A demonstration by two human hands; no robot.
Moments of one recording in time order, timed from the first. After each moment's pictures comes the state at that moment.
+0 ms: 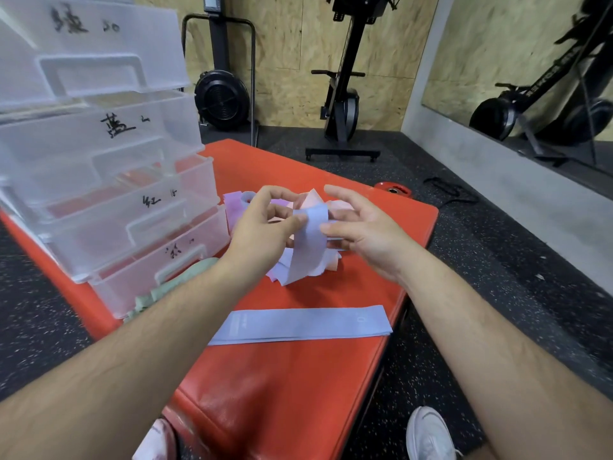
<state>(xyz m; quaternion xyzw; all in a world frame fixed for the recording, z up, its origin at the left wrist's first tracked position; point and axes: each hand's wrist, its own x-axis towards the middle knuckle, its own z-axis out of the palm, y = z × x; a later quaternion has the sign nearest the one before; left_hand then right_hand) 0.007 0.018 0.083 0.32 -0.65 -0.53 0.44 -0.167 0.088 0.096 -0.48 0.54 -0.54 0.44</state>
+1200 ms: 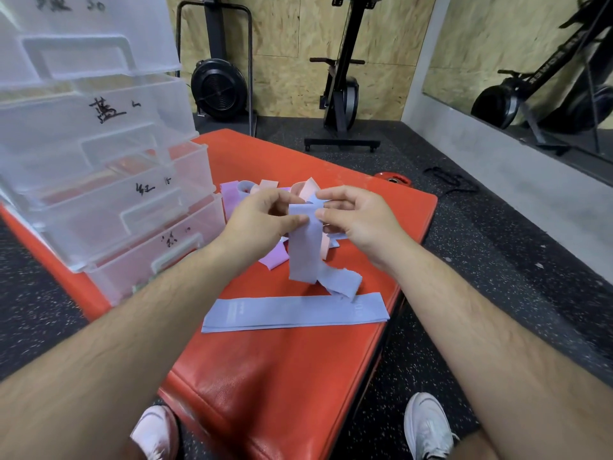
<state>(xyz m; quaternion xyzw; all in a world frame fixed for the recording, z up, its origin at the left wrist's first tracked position) 0.008 0.017 0.087 0.37 -0.73 -0.46 0.36 -0.156 0.090 0.095 -0.48 0.59 -0.56 0.34</state>
